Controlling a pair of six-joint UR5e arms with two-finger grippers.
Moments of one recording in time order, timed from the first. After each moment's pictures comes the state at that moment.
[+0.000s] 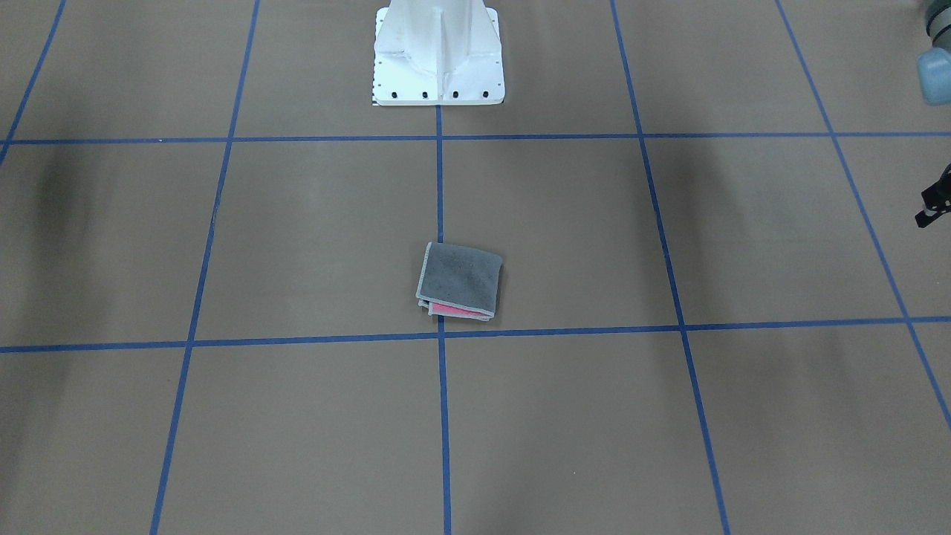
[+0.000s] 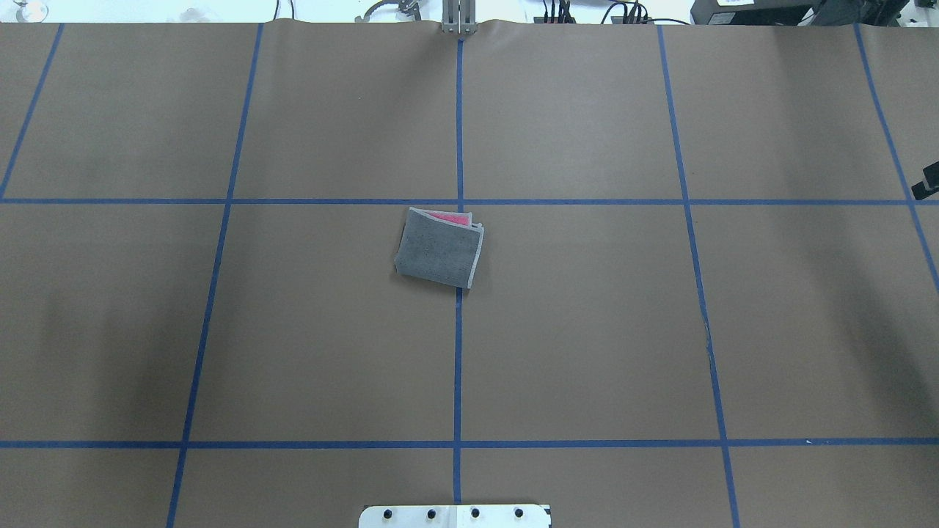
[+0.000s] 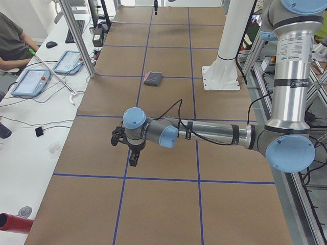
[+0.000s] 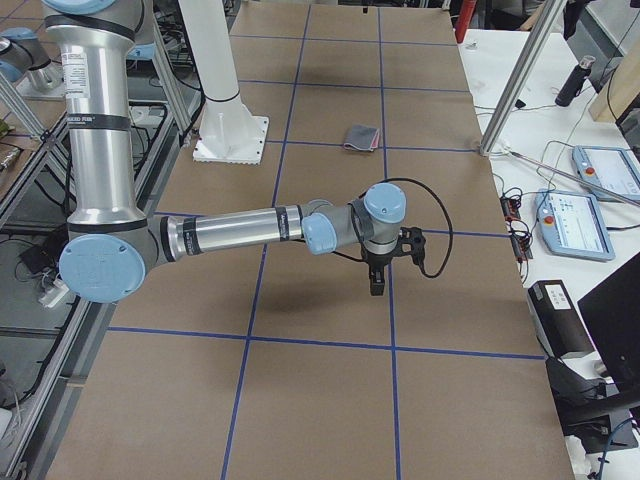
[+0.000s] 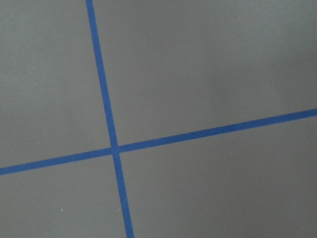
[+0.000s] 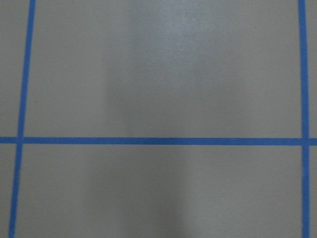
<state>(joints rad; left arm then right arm) -1.44 -1.56 -1.65 -1.73 -2.37 -0.12 1.37 -1.55 1.69 -1.47 2.35 0.25</state>
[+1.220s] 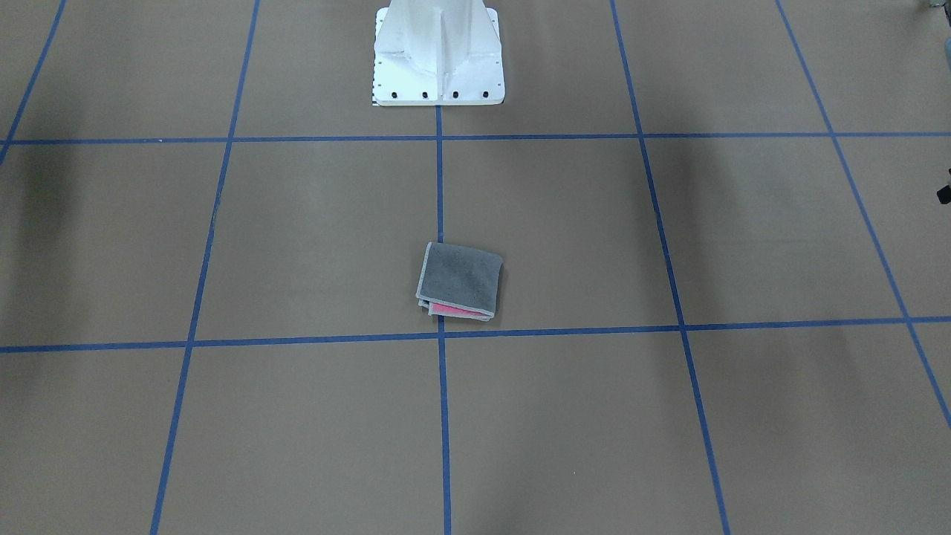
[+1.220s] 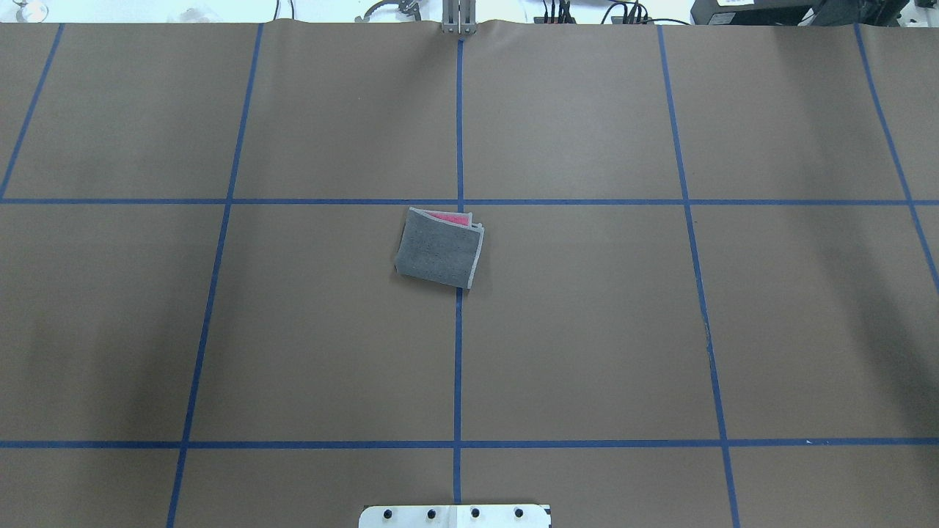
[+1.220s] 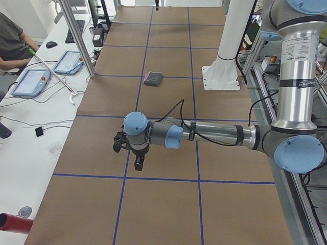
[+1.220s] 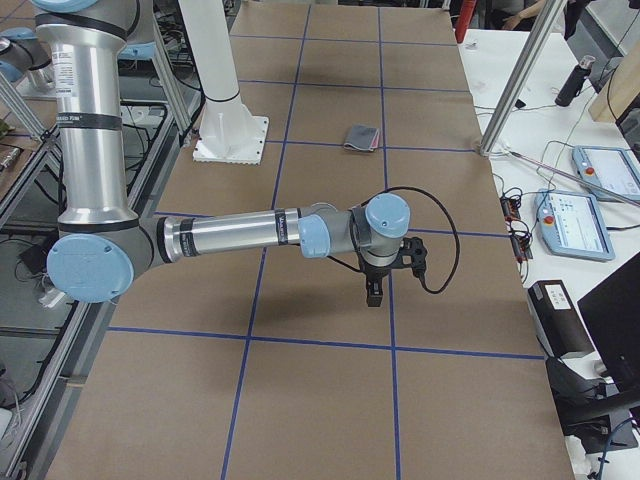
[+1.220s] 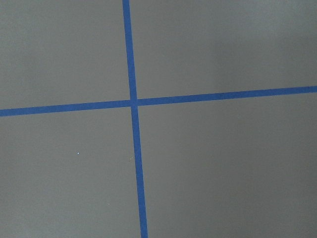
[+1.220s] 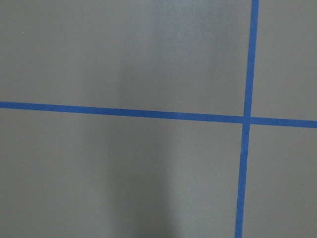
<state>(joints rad) -1.48 -1.53 -1.67 -1.68 -2.40 -0.10 1.45 -1.55 1.69 -1.54 2.40 0.17</state>
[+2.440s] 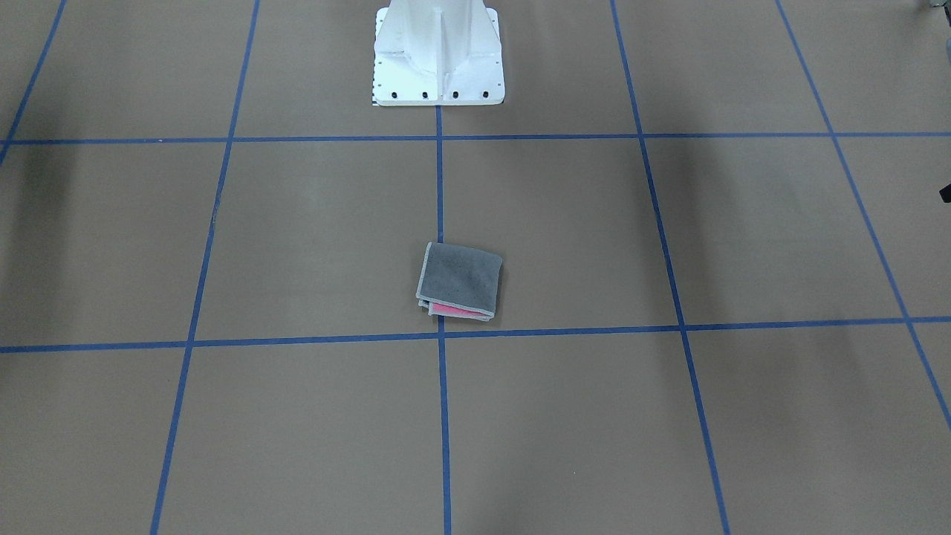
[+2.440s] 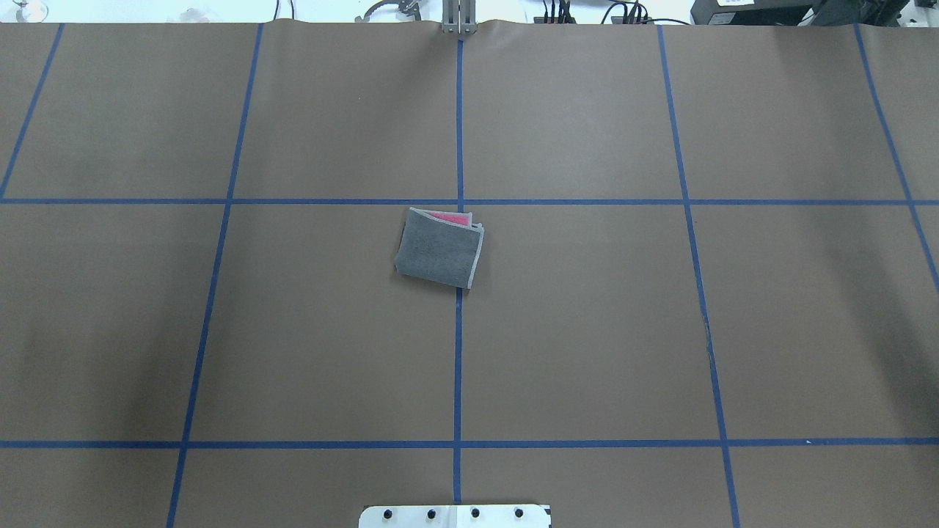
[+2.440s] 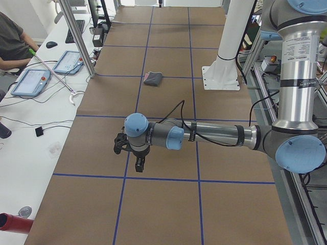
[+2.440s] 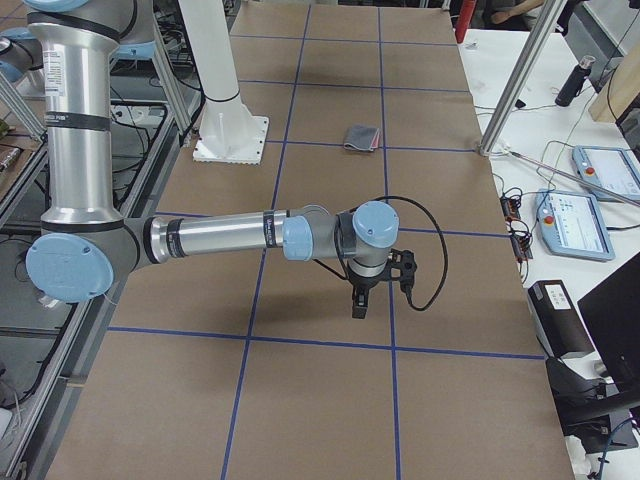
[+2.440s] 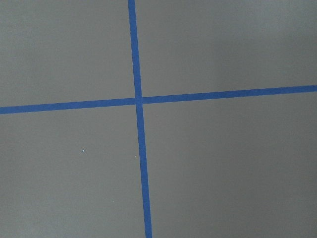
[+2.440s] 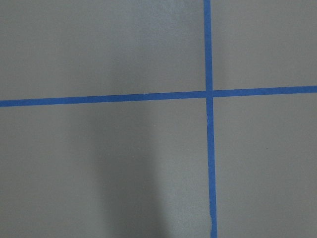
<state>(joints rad) -1.49 -1.53 -1.67 -1.67 -2.40 -0.10 1.49 -1.61 1.73 -1.62 2.38 0.17</state>
